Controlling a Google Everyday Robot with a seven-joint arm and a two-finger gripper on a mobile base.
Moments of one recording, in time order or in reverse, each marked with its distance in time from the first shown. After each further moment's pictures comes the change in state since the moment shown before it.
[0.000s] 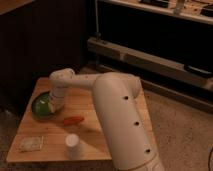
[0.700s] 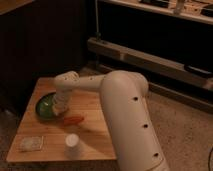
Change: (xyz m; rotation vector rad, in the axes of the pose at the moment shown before) arm 0.032 -0.009 -0.006 0.024 0.003 0.050
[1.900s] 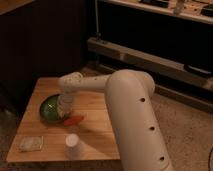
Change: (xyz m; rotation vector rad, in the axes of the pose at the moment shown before) arm 0.028 -0.015 -0.008 0.022 0.028 0.067
